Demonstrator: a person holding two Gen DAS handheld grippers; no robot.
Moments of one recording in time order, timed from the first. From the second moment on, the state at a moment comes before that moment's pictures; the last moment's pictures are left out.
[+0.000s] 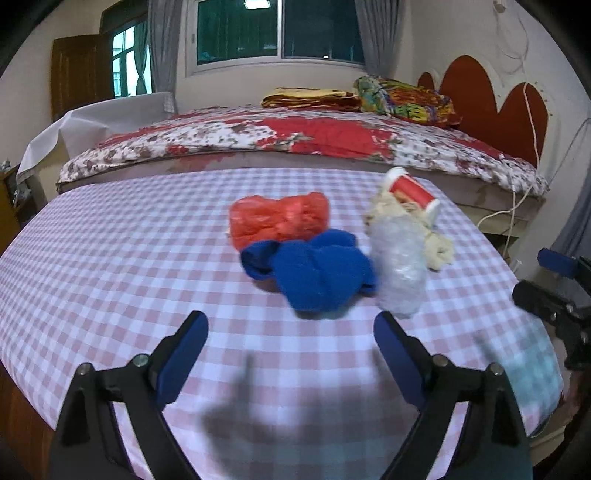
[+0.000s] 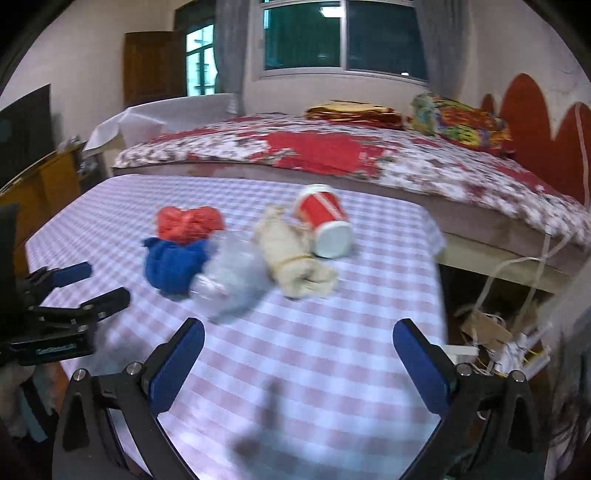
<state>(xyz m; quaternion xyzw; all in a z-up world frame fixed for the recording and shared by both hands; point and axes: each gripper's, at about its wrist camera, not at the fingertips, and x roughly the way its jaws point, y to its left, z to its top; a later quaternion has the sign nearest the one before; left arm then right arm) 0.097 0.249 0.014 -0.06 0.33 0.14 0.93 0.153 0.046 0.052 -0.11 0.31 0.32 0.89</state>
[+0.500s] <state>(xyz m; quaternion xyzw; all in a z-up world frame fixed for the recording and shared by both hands) 0.124 0.287 0.006 -0.09 0.33 0.12 0.93 0.194 0.124 0.012 -0.12 0.38 0.35 0.85</state>
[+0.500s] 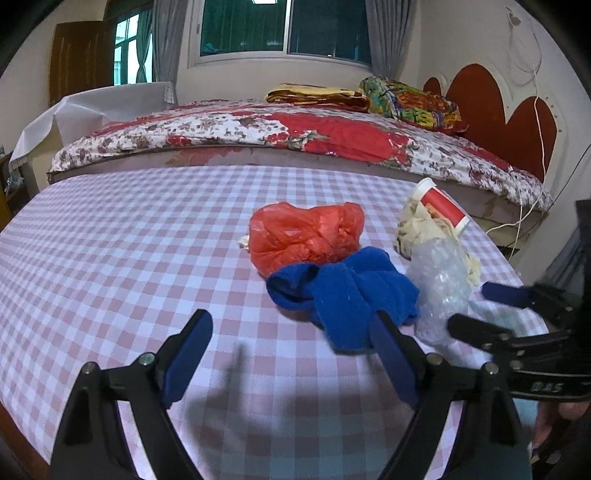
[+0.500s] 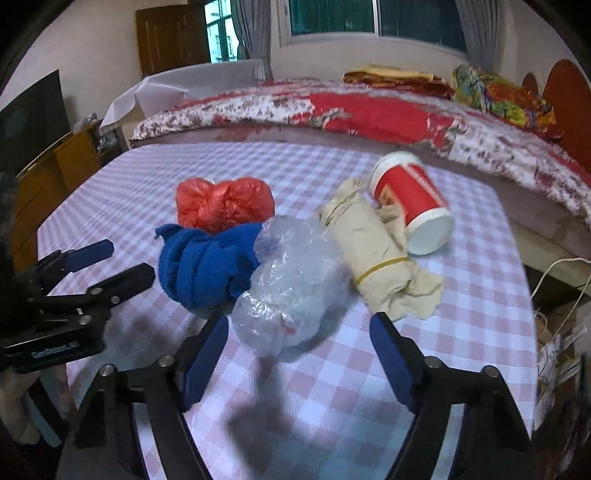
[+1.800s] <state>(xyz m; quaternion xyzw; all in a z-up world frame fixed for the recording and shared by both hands) 0.153 0.246 0.010 -0.09 0.34 0.03 0.93 0.191 0.080 0.041 -0.08 0.33 0.38 0.86</state>
